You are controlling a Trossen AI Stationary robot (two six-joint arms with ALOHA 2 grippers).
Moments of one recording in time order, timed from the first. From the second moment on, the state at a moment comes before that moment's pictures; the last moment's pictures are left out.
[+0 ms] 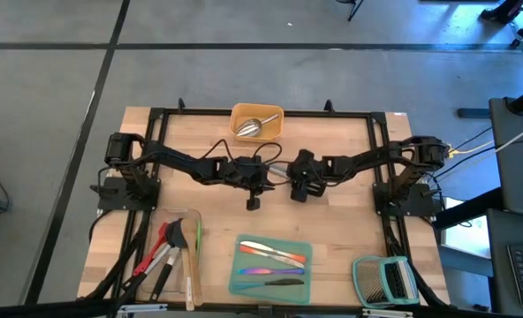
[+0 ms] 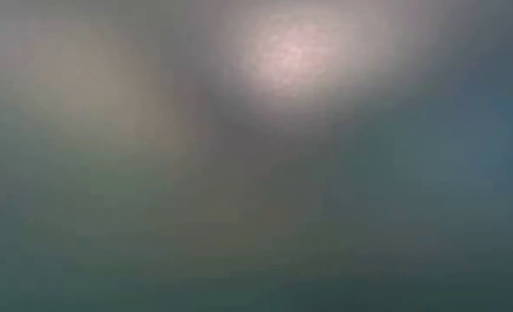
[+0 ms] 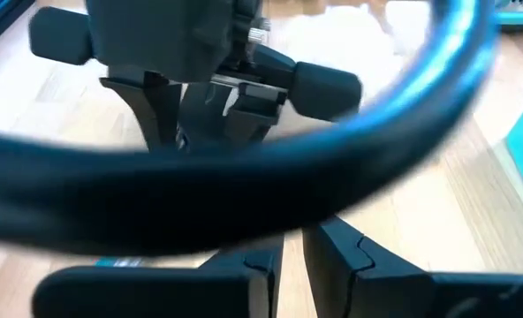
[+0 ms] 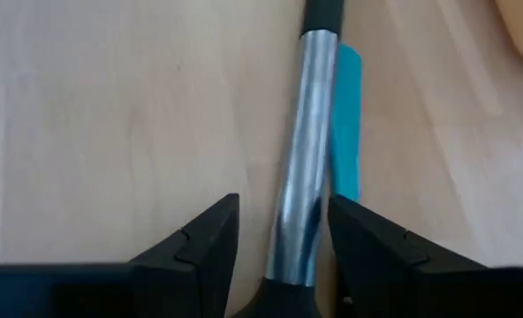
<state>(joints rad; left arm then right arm) 0.06 1.75 0.89 0.32 0.02 0.02 -0.11 1.70 0.70 0.08 0.14 -0.01</state>
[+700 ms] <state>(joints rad) 0.06 1.75 0.89 0.30 0.02 0.01 -0.08 1.75 0.70 0.08 0.09 0.02</state>
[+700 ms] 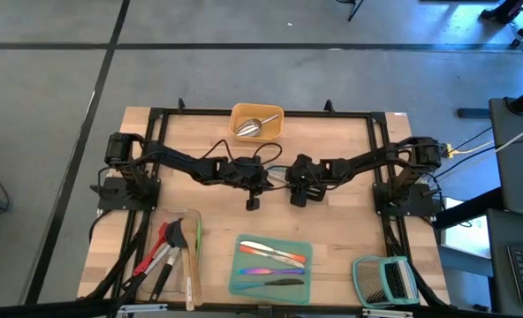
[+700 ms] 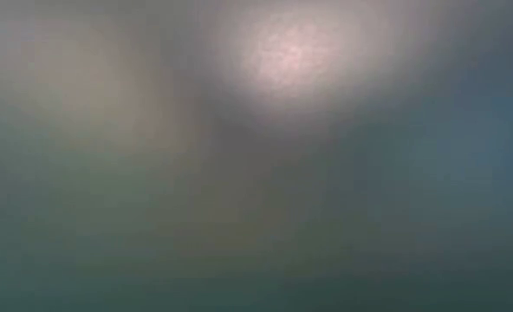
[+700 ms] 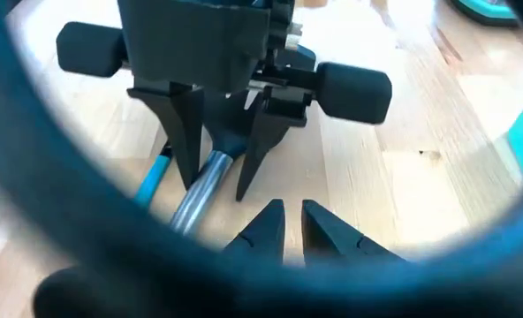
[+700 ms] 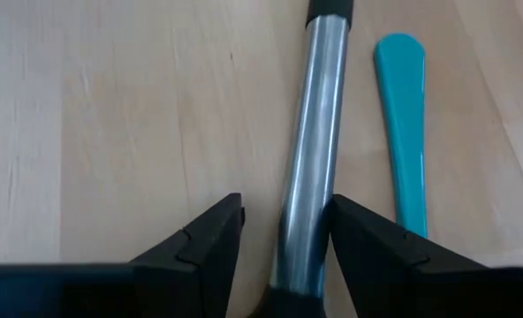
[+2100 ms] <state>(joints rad) -0.08 1.59 0.89 0.38 -0.22 -0.15 0.01 1.78 0.70 0.14 0.18 0.18</state>
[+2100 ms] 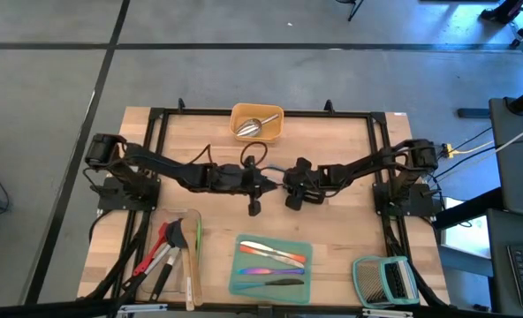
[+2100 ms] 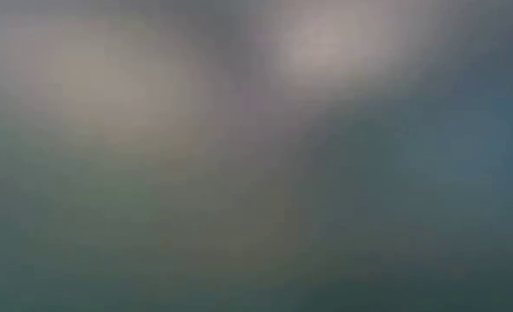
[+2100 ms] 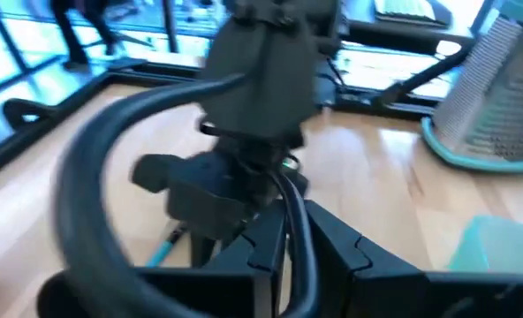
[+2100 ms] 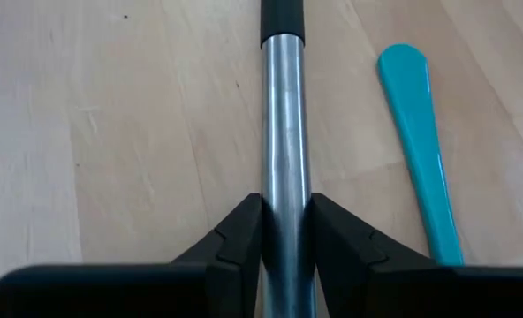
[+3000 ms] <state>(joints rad) -0.28 1.54 0.89 -0.06 -0.39 -0.59 0.12 1.59 0.72 0.06 0.36 0.20</state>
